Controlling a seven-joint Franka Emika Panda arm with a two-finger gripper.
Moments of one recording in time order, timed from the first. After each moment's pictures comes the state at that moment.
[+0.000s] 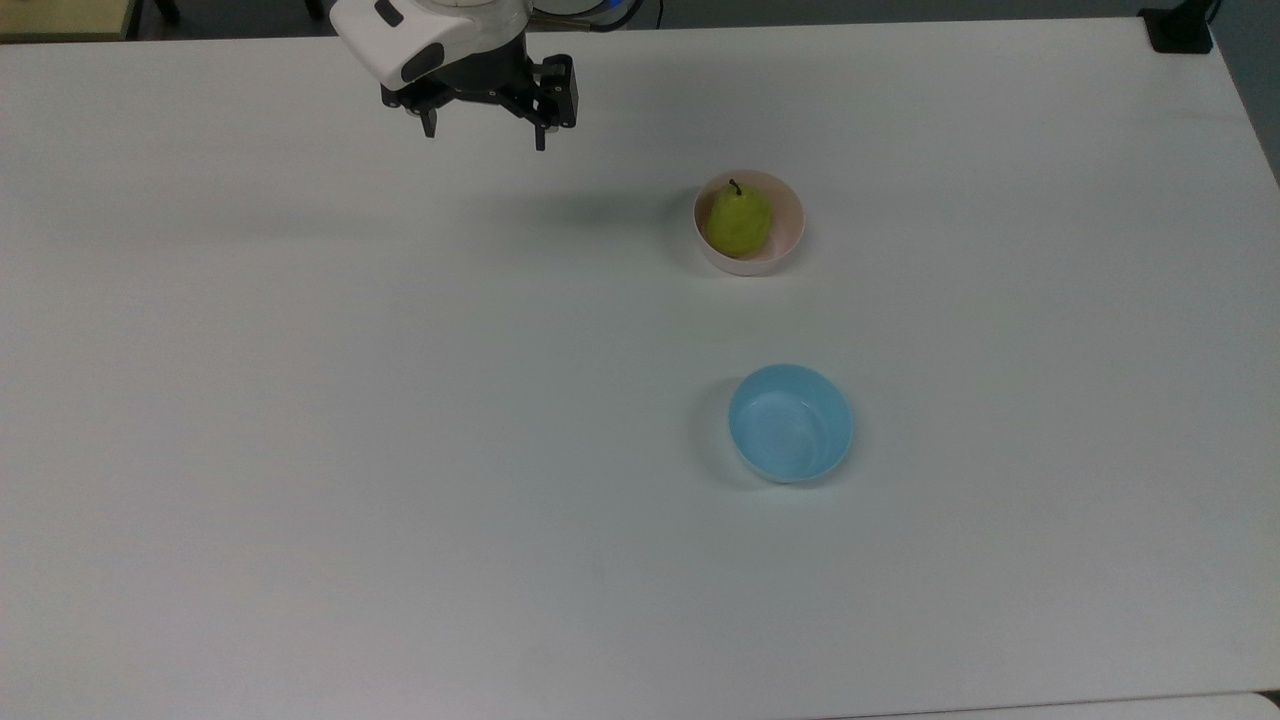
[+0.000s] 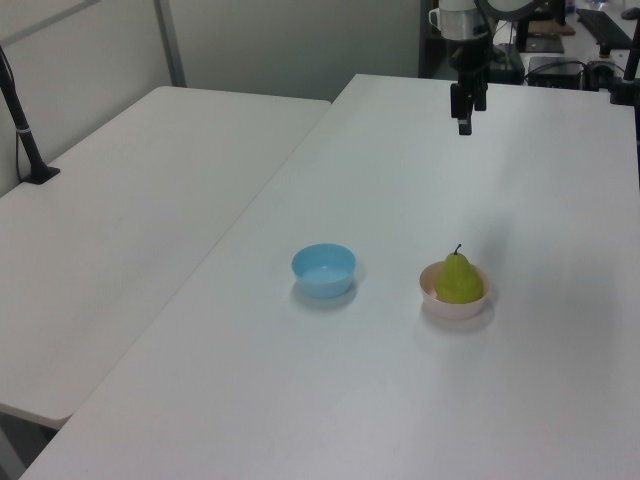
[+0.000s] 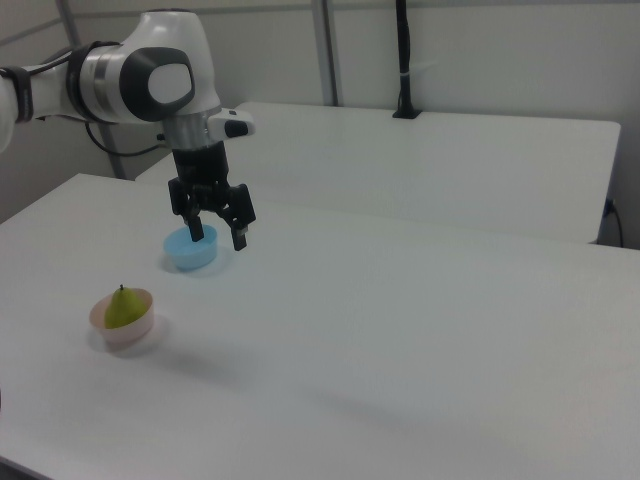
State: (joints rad) arm 0.07 0.11 -0.06 -1.71 -0.08 1.70 0.06
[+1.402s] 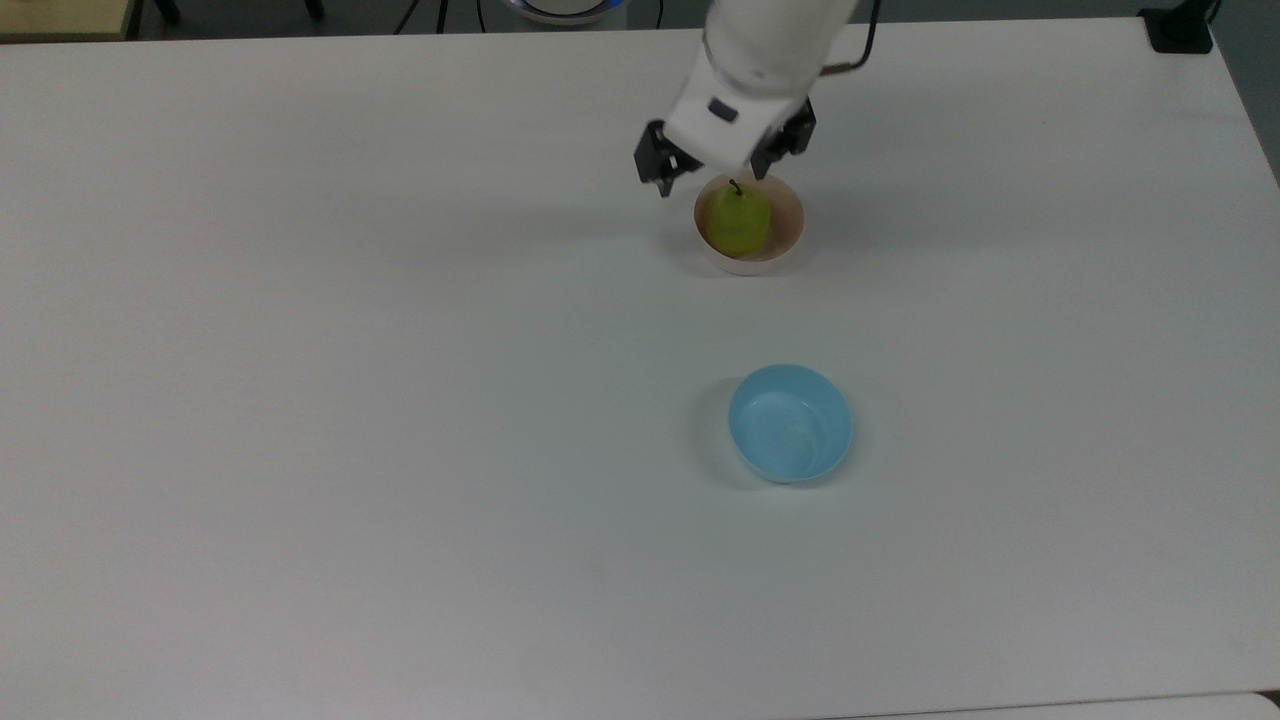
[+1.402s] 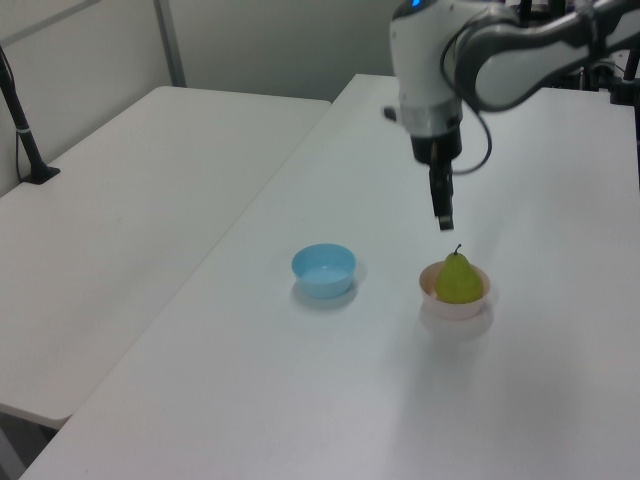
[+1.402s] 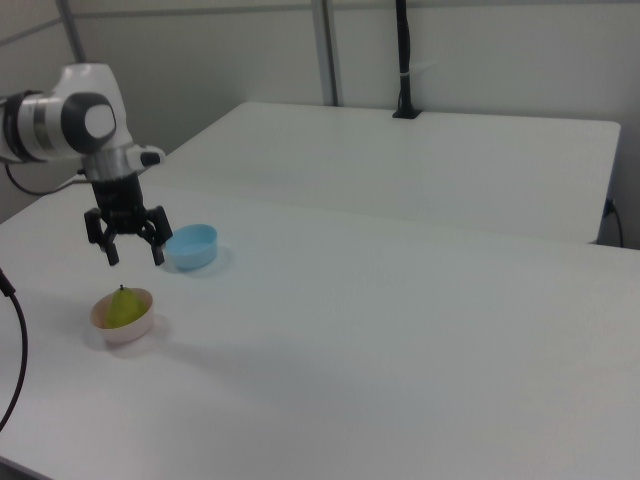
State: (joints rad) arm 0.42 0.25 -0.08 -1.71 -0.04 1.77 0.06
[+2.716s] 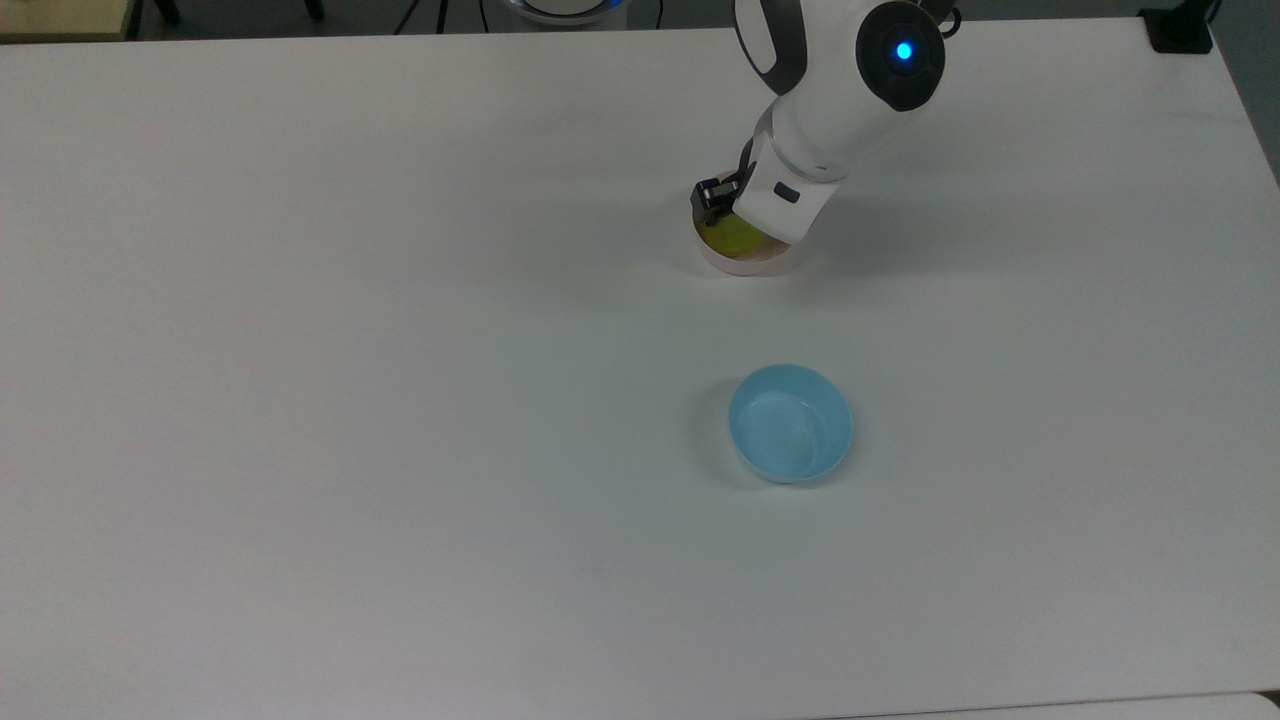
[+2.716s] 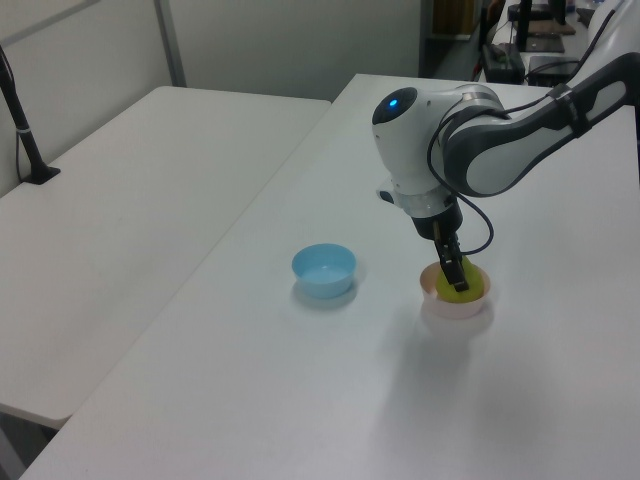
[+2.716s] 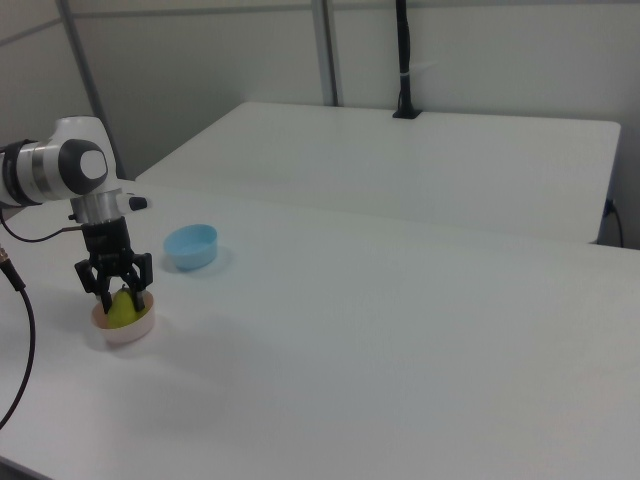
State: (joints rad) arm 0.54 0.38 -0.11 -1.74 -0.05 1.78 0.06
